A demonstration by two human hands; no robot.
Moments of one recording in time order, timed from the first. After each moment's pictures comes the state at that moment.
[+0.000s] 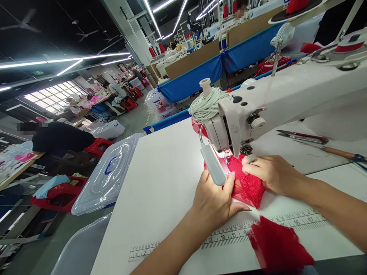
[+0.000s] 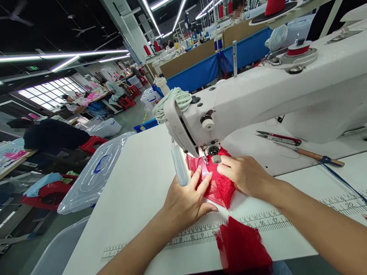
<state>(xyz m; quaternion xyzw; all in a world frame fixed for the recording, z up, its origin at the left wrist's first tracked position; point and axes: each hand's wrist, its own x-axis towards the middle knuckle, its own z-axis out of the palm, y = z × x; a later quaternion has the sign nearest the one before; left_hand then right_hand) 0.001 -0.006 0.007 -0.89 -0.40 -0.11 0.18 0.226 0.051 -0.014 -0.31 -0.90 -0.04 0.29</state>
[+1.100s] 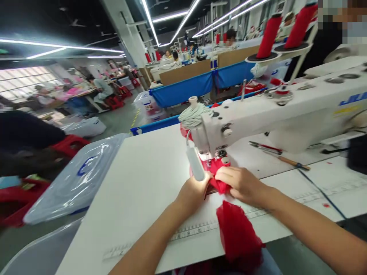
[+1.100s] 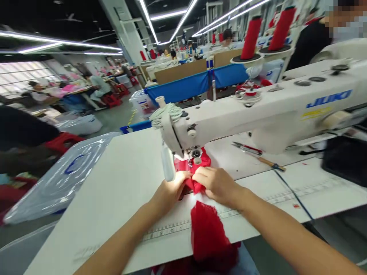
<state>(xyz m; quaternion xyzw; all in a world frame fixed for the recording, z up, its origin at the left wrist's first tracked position) 0.004 0.011 0.006 -0.86 -0.41 -0.25 -0.16 0.218 0.029 0.000 -0.28 -0.93 0.06 0.25</state>
